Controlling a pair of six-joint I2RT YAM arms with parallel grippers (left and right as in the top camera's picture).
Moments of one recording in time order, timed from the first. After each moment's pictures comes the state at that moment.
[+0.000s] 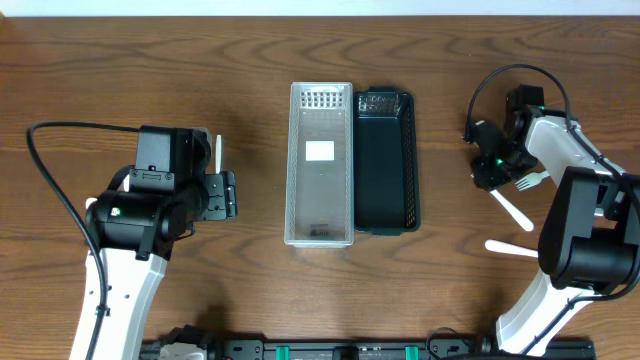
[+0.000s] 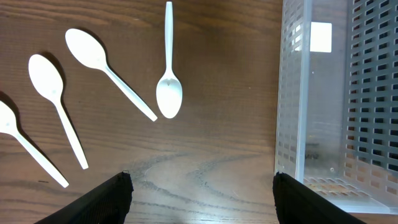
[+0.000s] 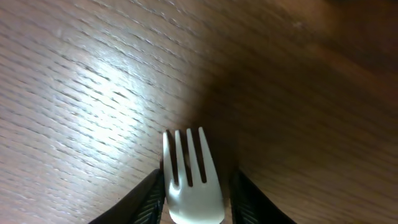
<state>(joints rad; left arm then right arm) -0.13 1.12 1.14 -1.11 0.00 -0.17 -0.13 1.97 1.27 -0.84 -0.03 -0.59</state>
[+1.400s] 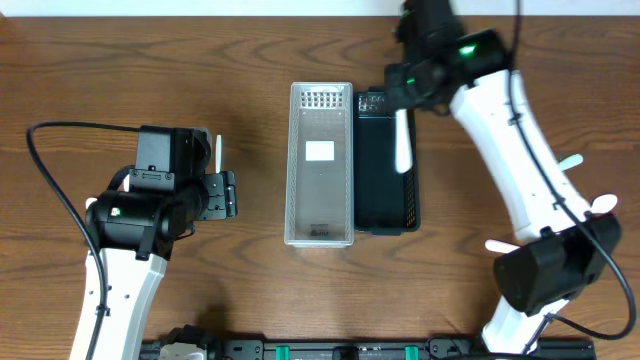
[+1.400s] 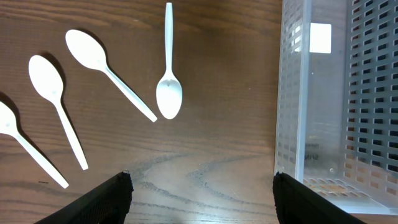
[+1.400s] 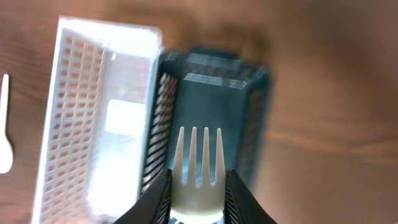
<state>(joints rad) -0.13 1.12 1.14 -1.11 0.00 -0.17 0.38 1.91 1.92 -1.16 0.00 0.32</state>
